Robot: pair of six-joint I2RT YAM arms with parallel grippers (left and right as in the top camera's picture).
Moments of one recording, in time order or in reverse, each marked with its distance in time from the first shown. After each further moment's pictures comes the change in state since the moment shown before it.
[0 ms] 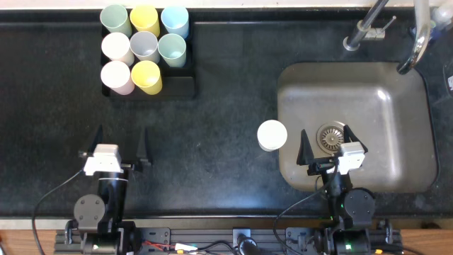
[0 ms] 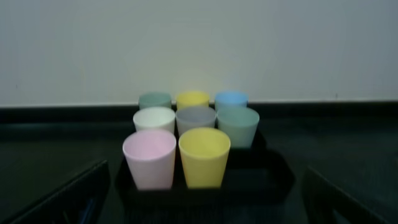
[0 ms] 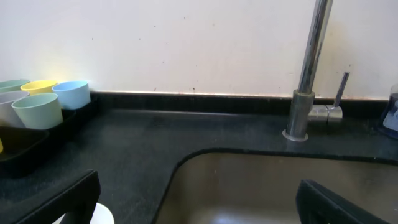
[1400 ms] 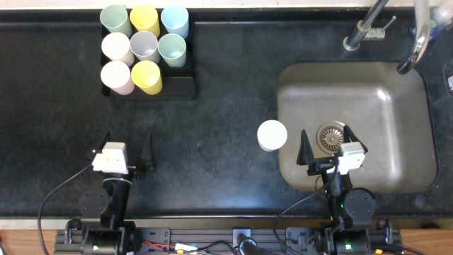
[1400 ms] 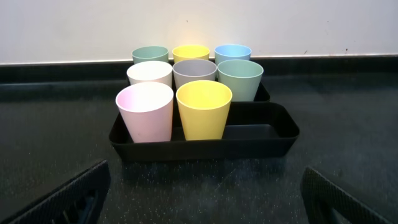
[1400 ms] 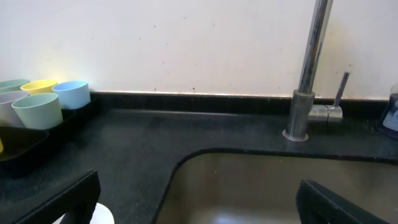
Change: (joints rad) left arm 0.000 -0.015 -0.001 -0.180 0.003 0.010; right arm 0.000 0.000 0.000 0.000 0.000 0.000
